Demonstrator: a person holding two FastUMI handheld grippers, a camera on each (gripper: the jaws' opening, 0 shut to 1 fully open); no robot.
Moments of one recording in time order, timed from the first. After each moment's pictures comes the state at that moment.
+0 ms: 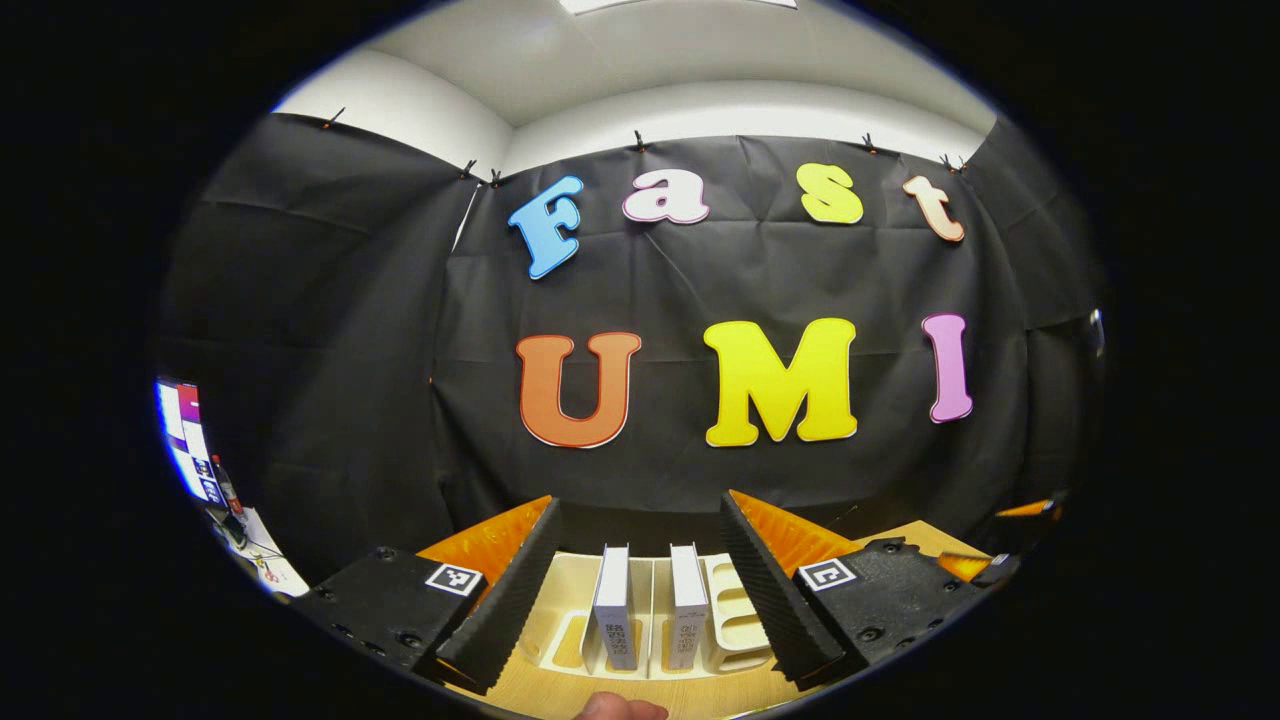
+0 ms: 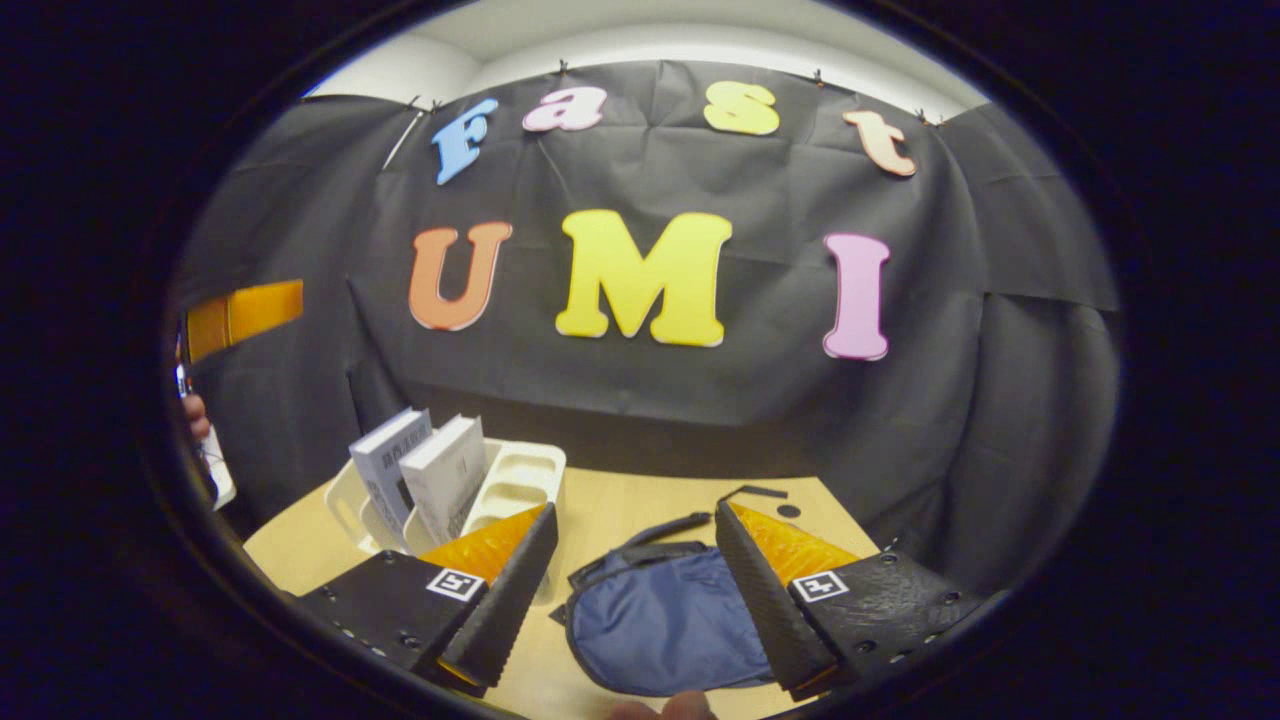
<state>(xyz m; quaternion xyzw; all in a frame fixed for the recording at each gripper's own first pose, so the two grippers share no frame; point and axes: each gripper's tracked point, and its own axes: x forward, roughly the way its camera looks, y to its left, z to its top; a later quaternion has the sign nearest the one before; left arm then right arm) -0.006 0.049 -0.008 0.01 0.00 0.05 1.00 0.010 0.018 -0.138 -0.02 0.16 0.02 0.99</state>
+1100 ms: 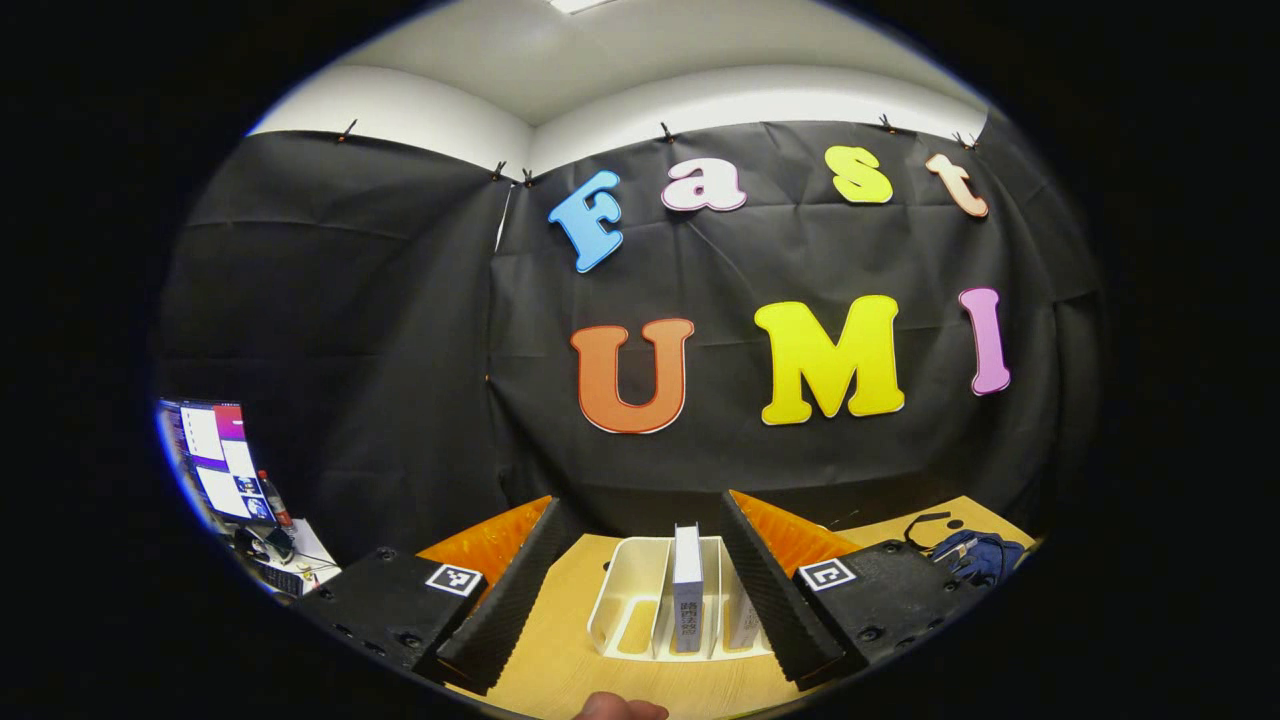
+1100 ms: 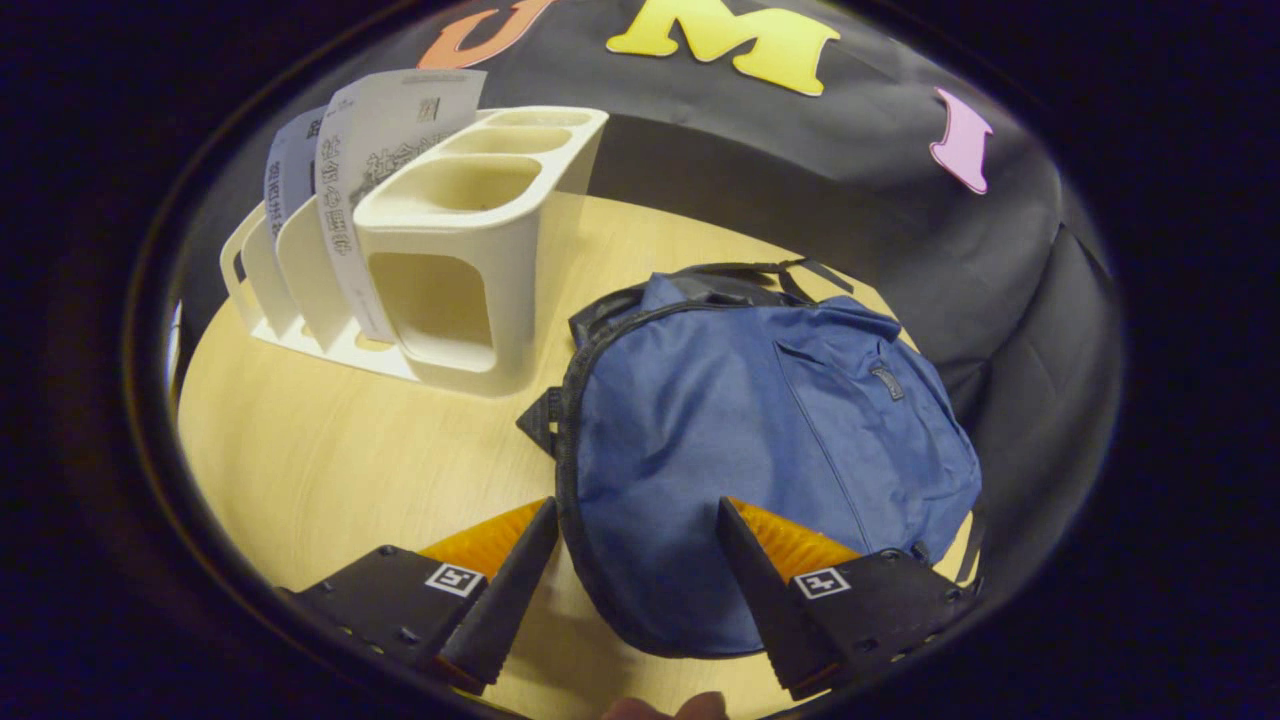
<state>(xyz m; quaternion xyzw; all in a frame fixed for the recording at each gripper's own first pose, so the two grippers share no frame) -0.044 0.105 -0.011 0.04 0.02 0.11 0.99 0.028 0.048 -0.404 -0.11 0.44 -0.02 0.89</state>
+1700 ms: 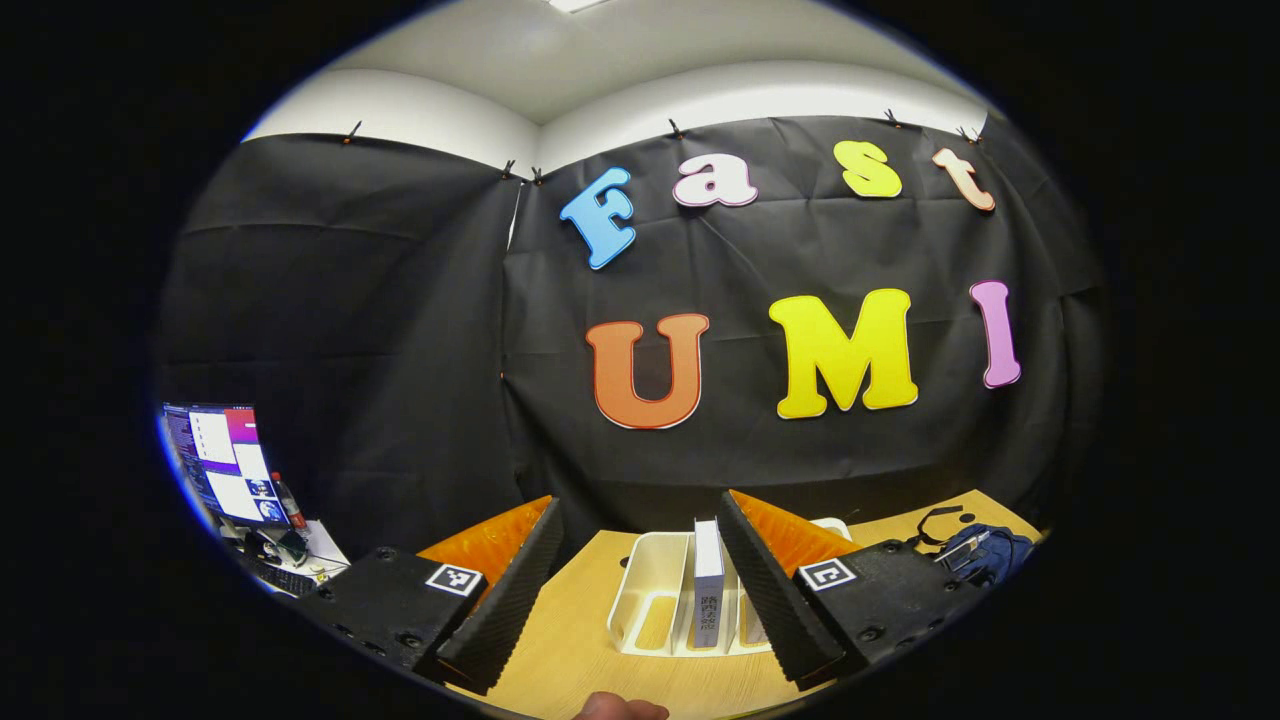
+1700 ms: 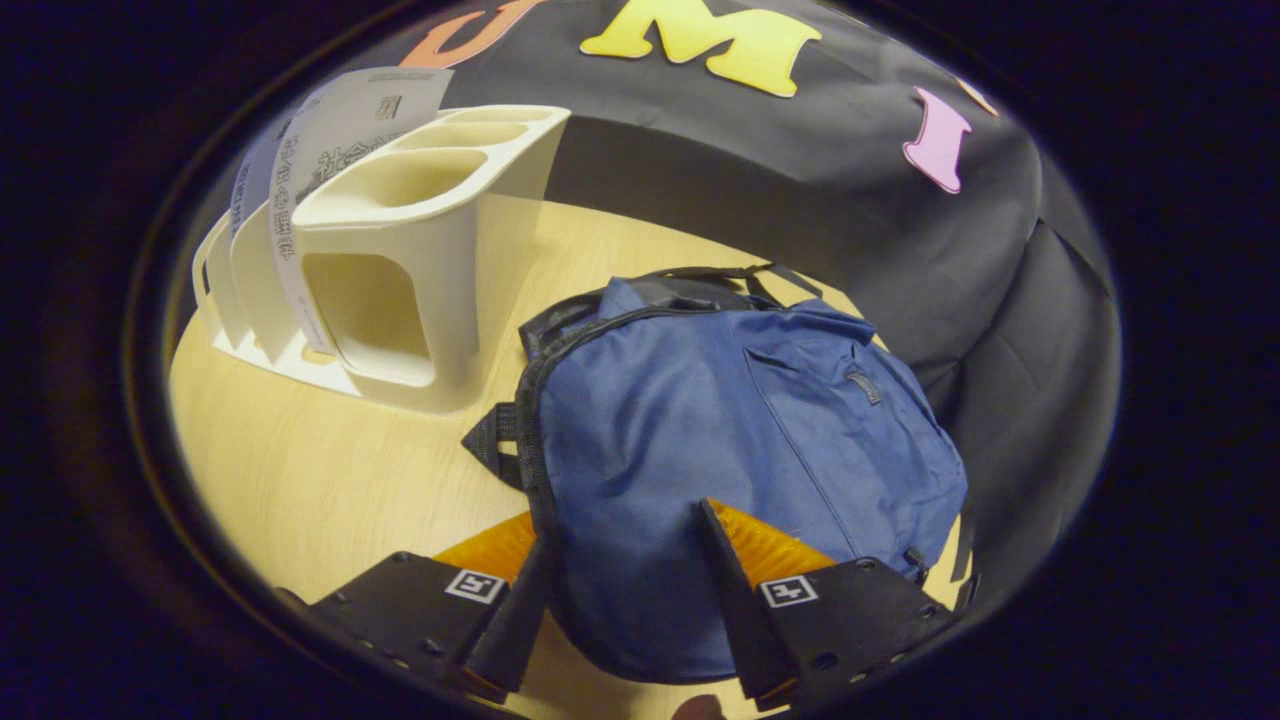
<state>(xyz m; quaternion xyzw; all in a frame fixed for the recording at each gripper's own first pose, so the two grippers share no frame) -0.051 0.117 -0.013 0.04 0.03 0.13 0.99 0.043 0.038 -0.412 -0.11 0.42 -0.05 0.90</state>
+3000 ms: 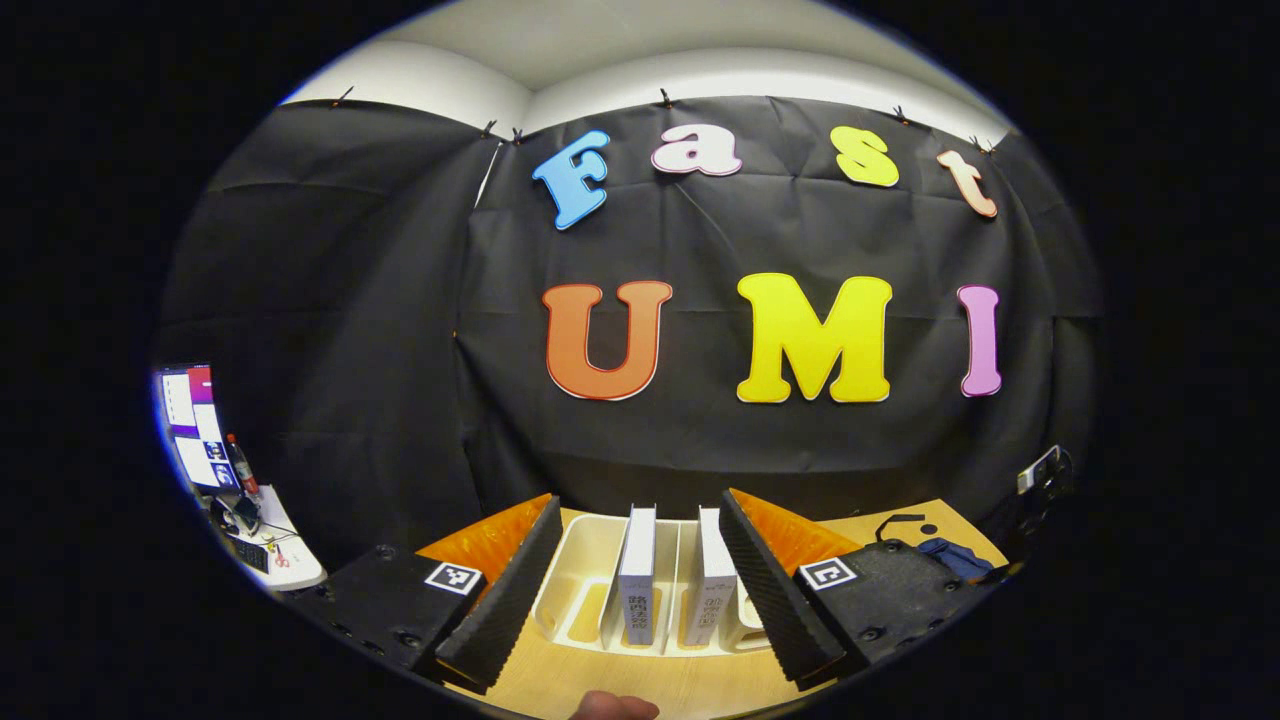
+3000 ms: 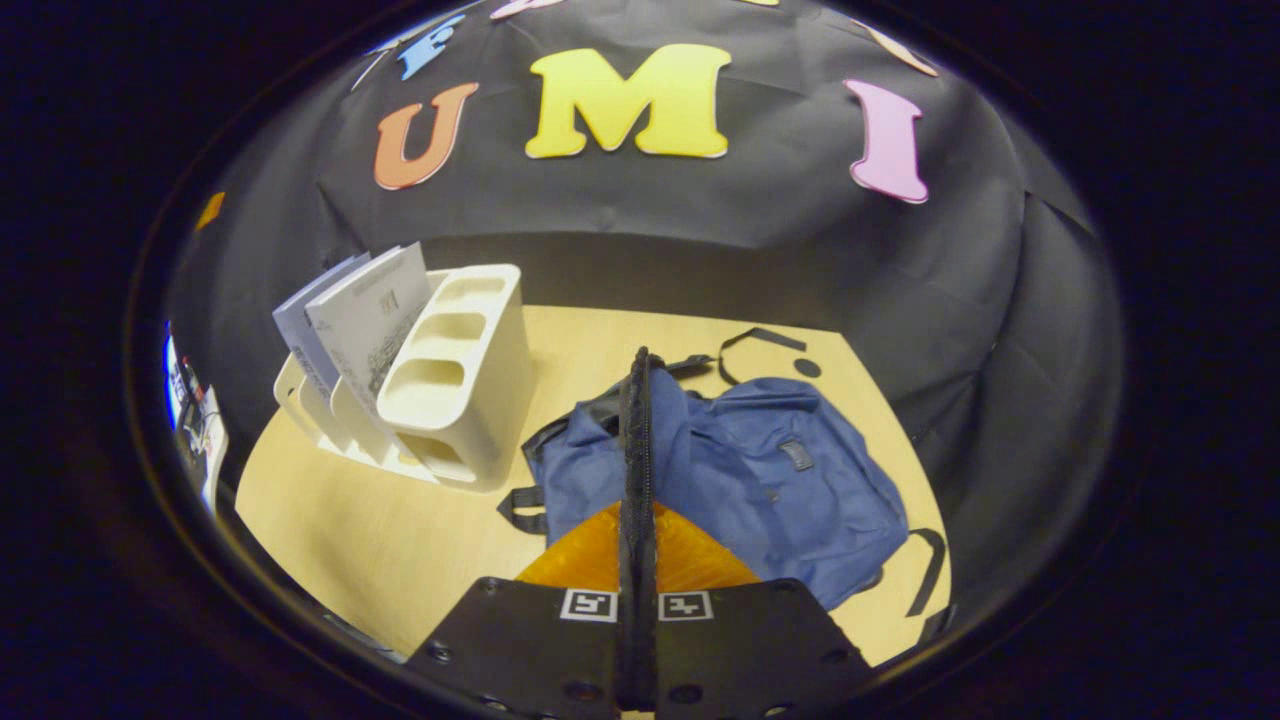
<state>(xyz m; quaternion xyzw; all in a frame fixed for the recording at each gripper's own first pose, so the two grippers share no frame) 0.012 0.064 -0.037 -0.01 0.08 0.08 0.99 0.034 -0.051 -0.251 -0.01 0.35 0.02 0.94</state>
